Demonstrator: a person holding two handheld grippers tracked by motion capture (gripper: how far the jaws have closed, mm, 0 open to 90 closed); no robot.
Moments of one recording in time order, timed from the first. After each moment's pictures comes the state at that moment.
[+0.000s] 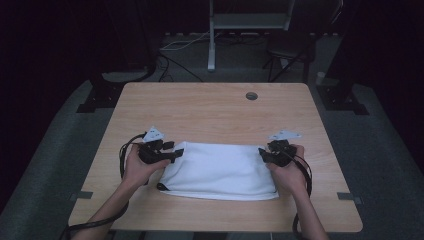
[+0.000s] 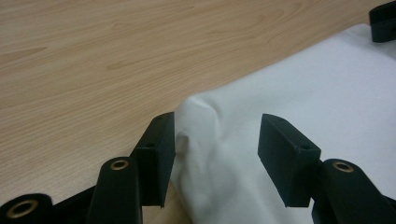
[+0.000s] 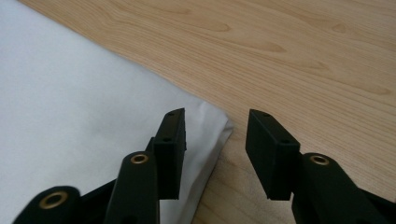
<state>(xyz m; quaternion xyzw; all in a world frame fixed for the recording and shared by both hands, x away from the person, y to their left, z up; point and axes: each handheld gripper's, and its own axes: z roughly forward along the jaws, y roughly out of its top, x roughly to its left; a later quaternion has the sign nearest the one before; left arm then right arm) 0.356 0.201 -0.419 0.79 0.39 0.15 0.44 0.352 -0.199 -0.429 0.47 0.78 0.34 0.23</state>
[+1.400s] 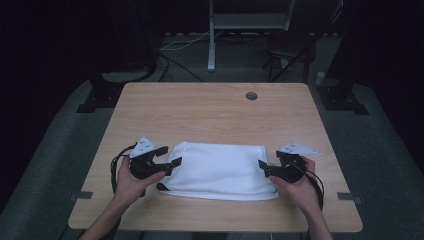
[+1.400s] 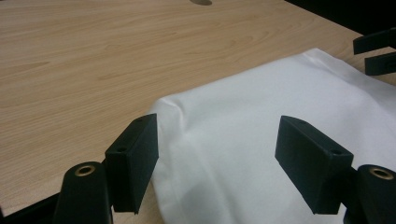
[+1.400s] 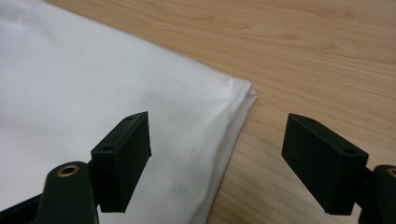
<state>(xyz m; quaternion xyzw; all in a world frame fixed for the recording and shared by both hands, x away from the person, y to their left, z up) 0.315 0.210 -0.410 0.77 0.38 0.17 0.49 0.308 -0.215 -0.430 0.47 0.75 0.41 0.21</state>
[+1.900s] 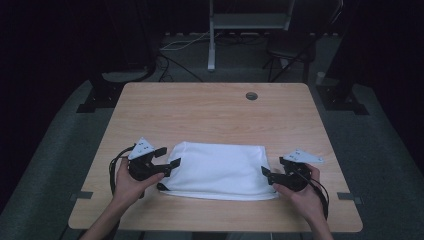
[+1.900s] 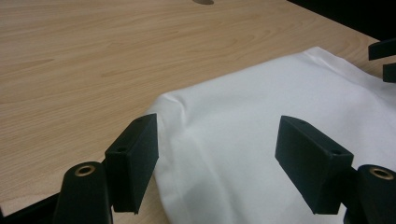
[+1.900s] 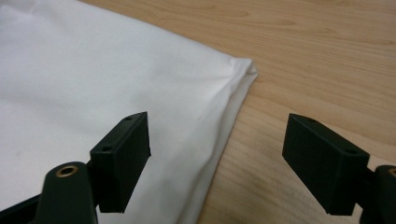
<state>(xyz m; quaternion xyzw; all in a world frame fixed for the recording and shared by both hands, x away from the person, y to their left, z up) 0.310 0.212 -0.411 0.77 0.38 0.17 0.49 0.288 -0.222 -0.434 0.47 0.75 0.41 0.21</state>
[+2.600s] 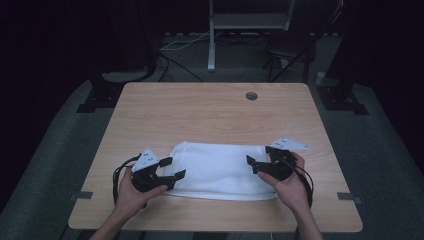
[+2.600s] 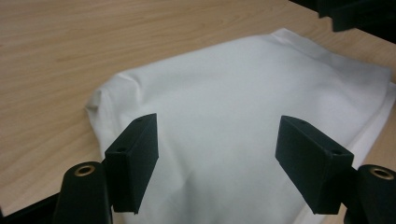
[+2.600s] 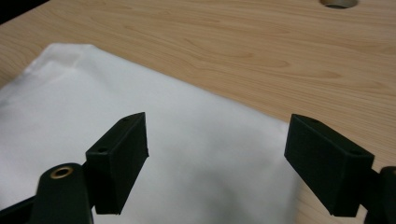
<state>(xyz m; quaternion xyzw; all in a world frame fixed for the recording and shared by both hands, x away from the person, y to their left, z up) 0.284 0.201 -0.424 0.78 0.35 0.14 0.49 0.313 -0.172 -0.404 0.47 0.74 0.44 0.19</state>
